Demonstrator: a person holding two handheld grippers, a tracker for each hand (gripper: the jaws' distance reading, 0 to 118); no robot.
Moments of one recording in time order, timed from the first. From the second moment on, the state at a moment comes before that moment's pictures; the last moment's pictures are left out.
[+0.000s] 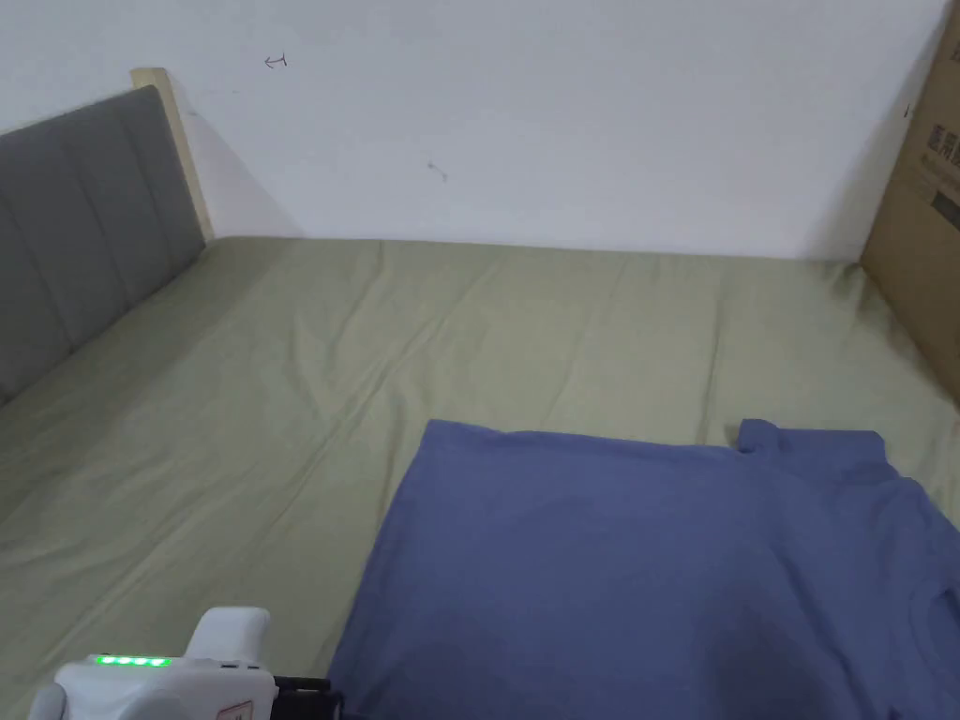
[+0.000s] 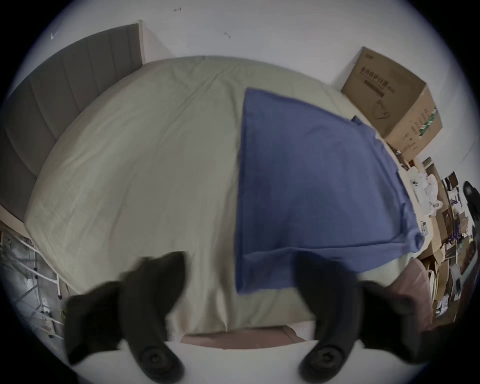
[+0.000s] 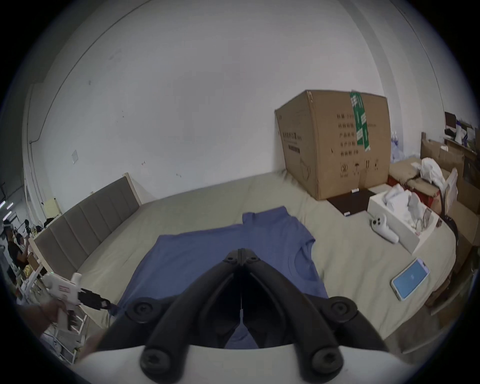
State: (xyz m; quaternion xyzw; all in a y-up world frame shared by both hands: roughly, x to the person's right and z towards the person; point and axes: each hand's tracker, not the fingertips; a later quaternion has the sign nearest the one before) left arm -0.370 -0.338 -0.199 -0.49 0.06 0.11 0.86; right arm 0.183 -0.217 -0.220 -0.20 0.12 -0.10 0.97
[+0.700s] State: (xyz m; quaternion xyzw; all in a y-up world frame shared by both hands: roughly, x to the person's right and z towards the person) left arm -0.339 -0.330 -0.224 -0.55 -0.03 0.06 0.83; right arm 0.273 -0.266 -0.249 -0.38 0.08 -0.10 0.92
